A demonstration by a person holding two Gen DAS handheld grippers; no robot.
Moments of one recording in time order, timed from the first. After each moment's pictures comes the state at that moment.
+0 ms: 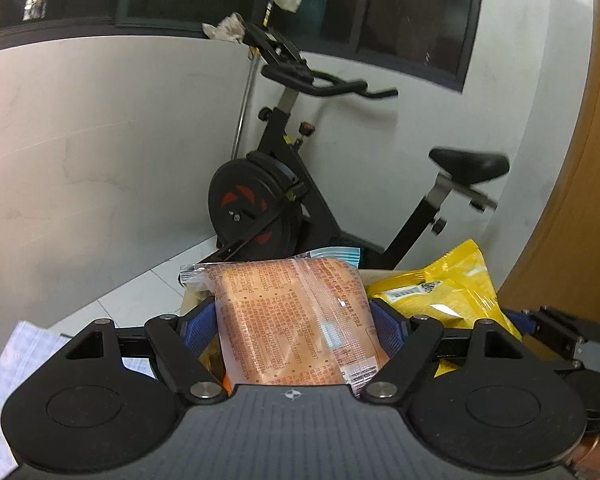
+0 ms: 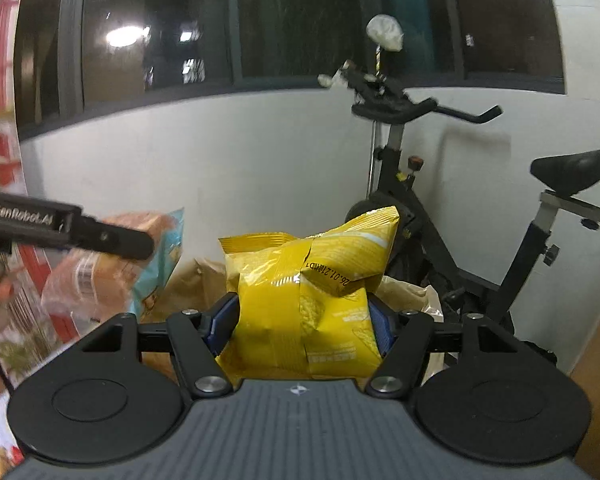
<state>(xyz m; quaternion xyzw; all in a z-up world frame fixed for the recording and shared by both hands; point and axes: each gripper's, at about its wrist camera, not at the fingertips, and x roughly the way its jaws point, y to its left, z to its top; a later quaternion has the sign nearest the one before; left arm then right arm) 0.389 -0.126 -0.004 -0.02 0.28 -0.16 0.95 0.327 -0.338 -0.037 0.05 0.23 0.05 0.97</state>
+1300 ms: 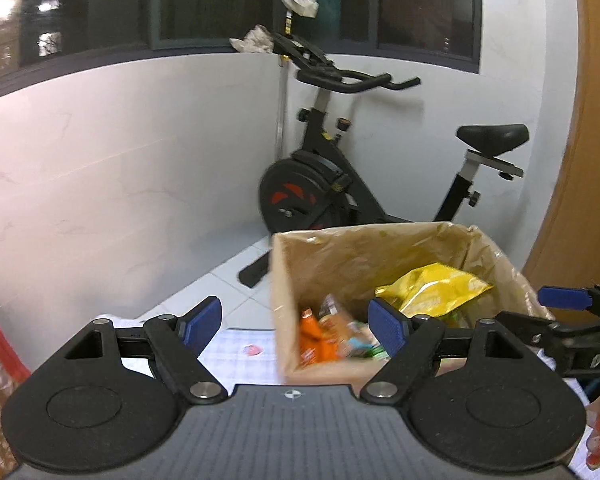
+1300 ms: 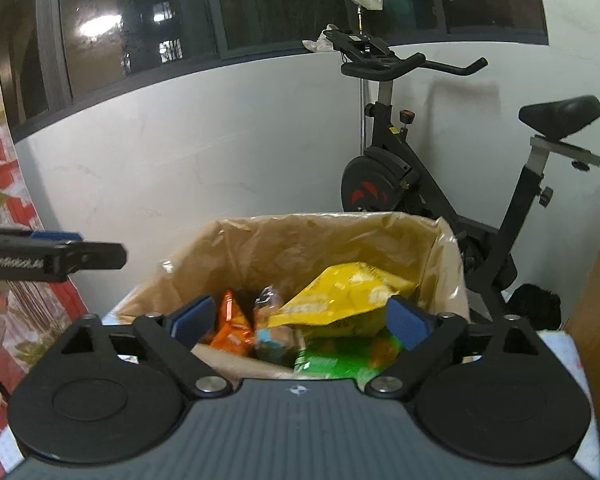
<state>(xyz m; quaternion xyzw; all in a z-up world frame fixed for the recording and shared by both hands) 0.298 -0.065 0.008 0.04 0.26 -0.10 0.96 0.268 -0.302 -0.029 0.12 0.27 0.03 0.95</state>
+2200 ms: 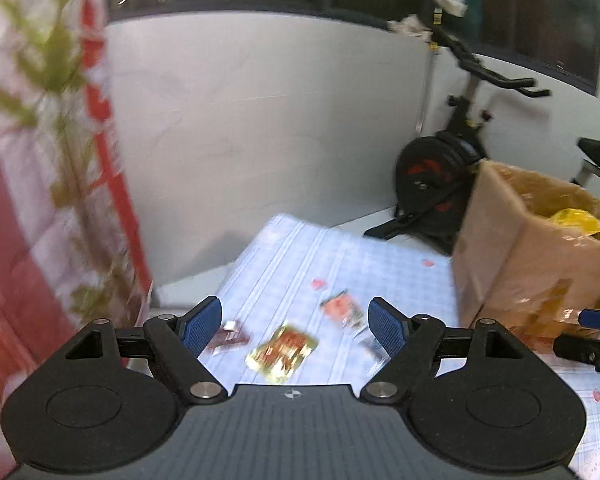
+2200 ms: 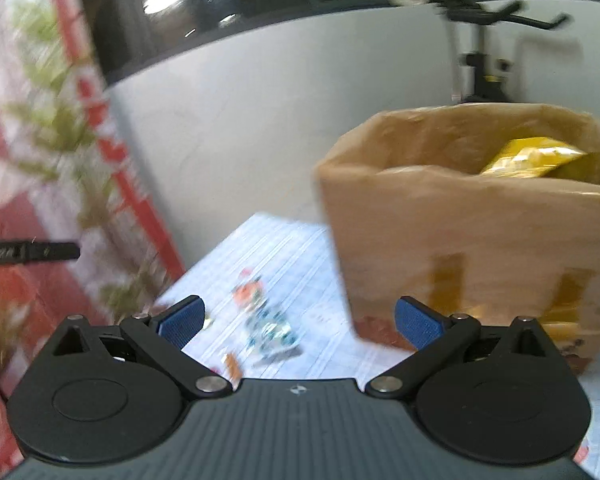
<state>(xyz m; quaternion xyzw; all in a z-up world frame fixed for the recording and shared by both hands) 0.174 0.130 -0.055 -0.04 0.30 0.07 0.95 0.223 -0.143 -0.095 0.10 0.31 0.17 0.93</state>
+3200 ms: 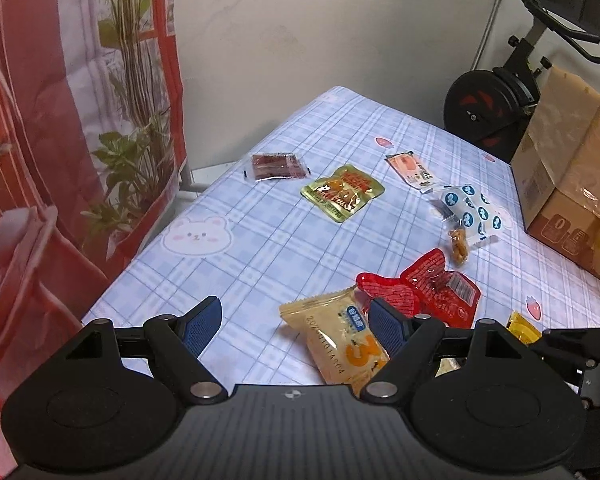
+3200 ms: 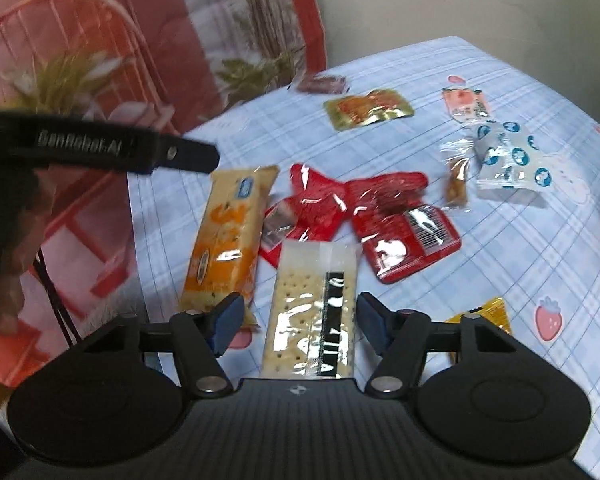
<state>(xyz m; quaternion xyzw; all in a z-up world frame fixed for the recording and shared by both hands) 0.124 0.164 -0.169 -0.10 0.40 0.12 0.90 0.204 0.022 -0.219 -0.06 0.46 0.36 0.81</state>
